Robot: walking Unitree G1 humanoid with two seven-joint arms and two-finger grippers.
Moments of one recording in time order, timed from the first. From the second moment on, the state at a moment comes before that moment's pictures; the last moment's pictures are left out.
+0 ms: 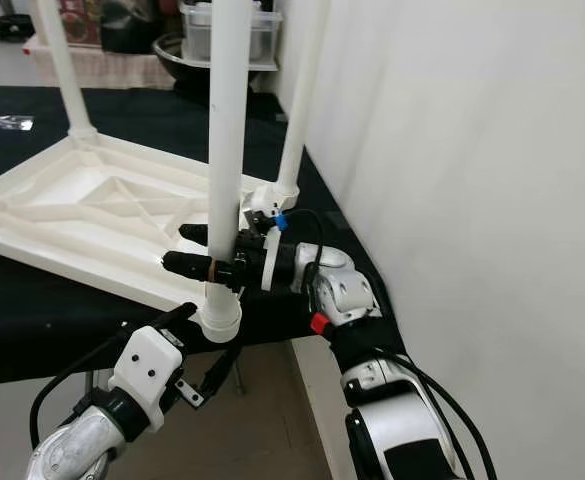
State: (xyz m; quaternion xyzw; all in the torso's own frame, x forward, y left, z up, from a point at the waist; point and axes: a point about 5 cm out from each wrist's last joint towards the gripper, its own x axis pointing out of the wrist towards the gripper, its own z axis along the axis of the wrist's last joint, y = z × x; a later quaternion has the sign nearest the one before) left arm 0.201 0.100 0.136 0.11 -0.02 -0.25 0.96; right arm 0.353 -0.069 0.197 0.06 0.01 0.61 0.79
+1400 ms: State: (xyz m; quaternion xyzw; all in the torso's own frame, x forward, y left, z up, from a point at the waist) left arm 0.199 0.096 0.134 0.12 -0.02 -0.25 0.96; right arm 0.379 -0.112 0.213 0.19 -0.05 0.35 0.92
